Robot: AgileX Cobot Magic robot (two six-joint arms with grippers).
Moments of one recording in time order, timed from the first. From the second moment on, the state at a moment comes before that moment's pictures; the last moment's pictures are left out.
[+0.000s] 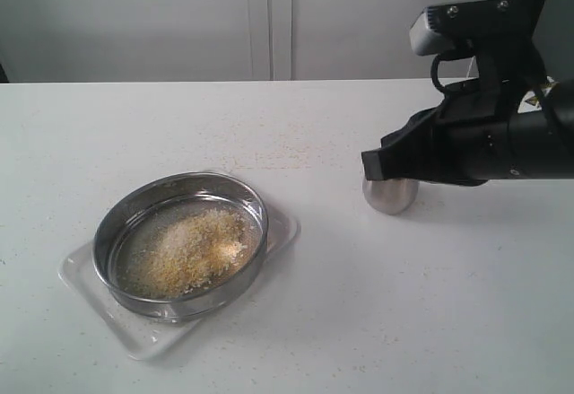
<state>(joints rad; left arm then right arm) 0.07 0.00 0.02 -0.11 0.53 0.11 0.45 1.18 -0.80 0.39 0.37 -0.30</state>
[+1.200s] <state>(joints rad) 0.07 0.00 0.02 -0.11 0.53 0.11 0.22 0.66 -0.63 0.04 0.78 0.04</state>
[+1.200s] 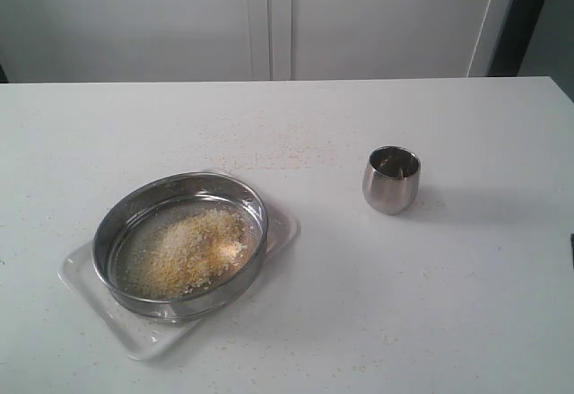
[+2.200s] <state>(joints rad) 0.07 0.00 0.02 -0.11 0.53 0.11 0.22 0.16 -0.45 0.02 0.64 0.04</state>
